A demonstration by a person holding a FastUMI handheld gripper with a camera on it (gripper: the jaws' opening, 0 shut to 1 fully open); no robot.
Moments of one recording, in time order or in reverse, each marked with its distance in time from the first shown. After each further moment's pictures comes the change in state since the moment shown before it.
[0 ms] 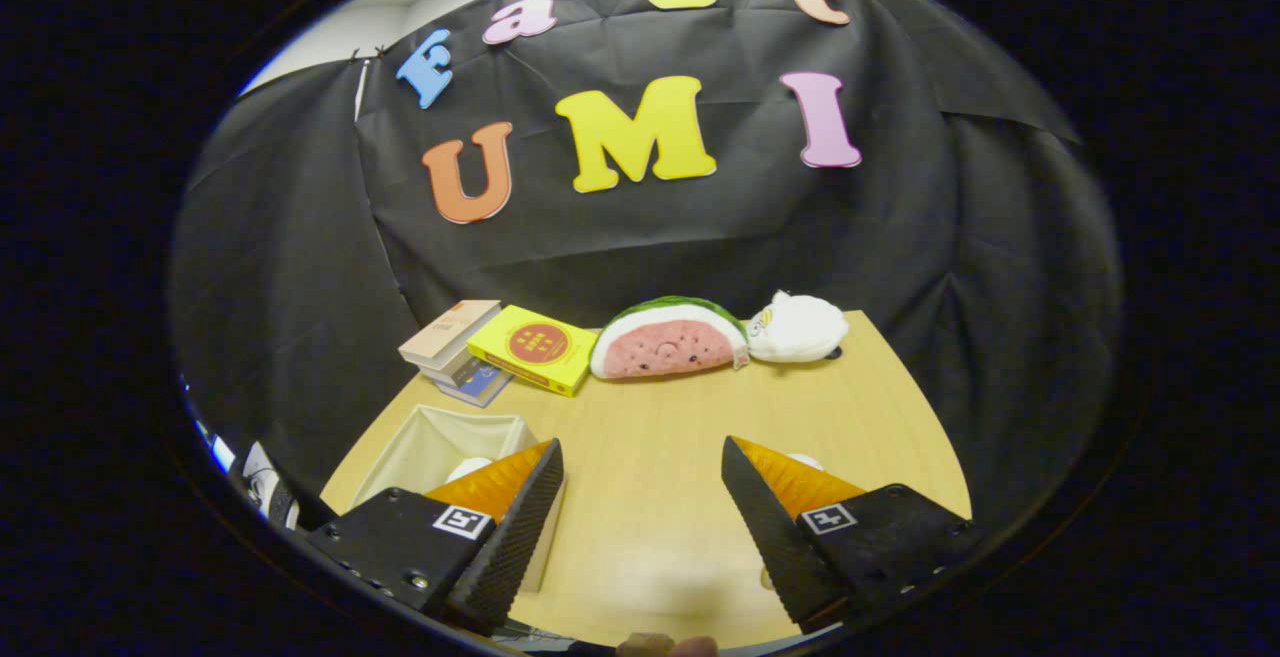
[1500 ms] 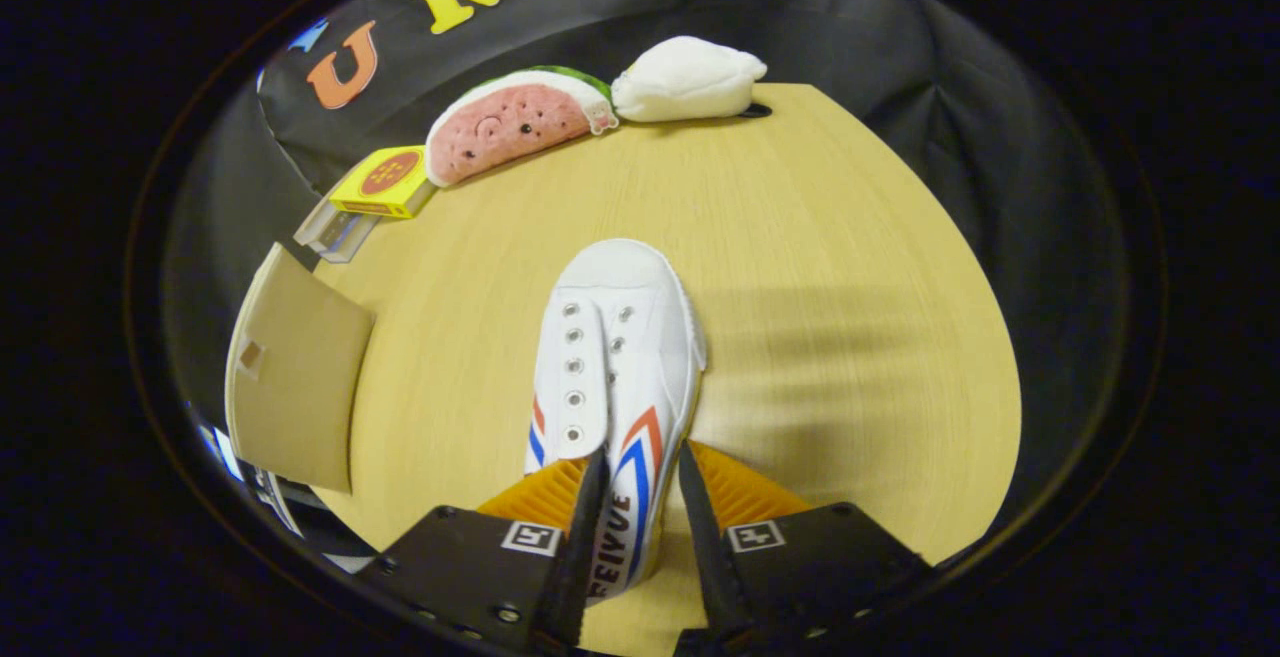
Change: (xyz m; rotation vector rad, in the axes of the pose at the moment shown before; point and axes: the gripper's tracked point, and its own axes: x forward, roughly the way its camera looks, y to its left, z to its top) arm 0.127 -0.179 -0.189 0.125 0.540 0.010
